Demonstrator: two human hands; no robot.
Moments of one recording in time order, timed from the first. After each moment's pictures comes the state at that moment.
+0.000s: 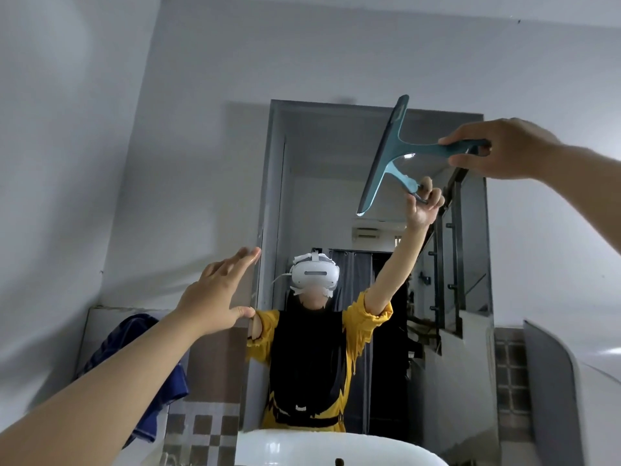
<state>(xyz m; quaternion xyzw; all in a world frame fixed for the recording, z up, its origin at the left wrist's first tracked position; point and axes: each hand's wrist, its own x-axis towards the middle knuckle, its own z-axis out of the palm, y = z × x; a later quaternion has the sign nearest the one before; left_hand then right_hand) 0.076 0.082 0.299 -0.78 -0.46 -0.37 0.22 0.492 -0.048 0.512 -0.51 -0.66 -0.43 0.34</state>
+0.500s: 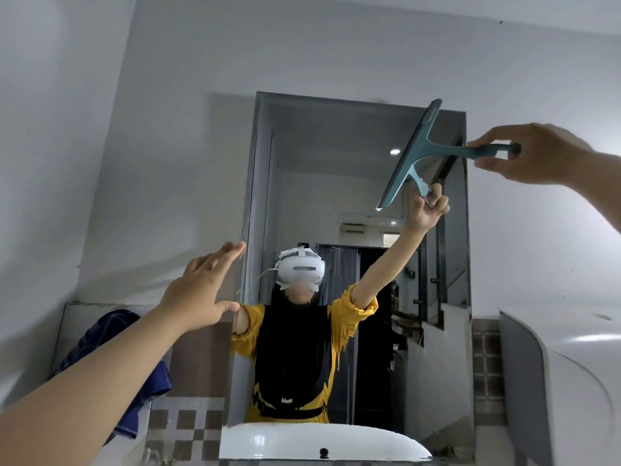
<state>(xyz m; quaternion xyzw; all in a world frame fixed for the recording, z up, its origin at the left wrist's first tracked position) 0.078 0.081 0.299 -0.77 -0.47 -0.37 0.22 0.535 -0.071 0.497 -0.57 -0.62 -0.41 0.37</state>
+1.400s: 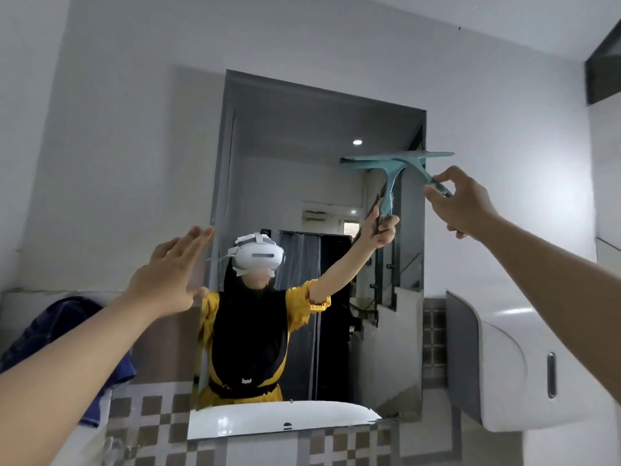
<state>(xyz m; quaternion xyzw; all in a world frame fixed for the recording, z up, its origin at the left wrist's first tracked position) 0.077 0.097 0.294 -0.78 -0.47 -0.38 0.19 0.490 -0.060 0.418 -0.61 -0.54 -0.19 0.55</state>
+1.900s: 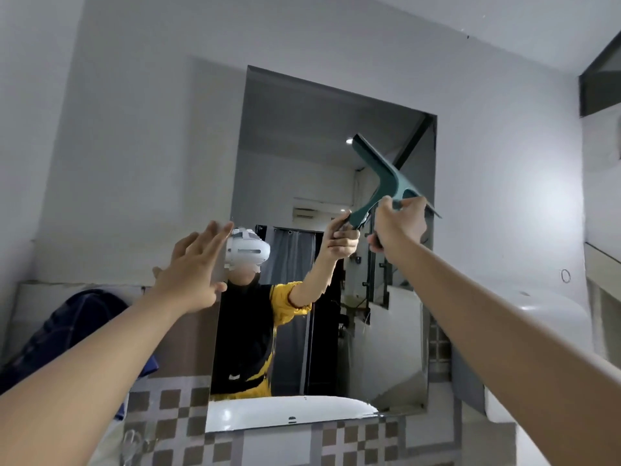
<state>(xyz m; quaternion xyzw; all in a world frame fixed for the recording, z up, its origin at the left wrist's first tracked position) 0.077 0.106 0.290 -0.78 -0.46 -0.41 0.13 0.357 -0.014 0.382 -0.47 -0.38 0.01 0.80</state>
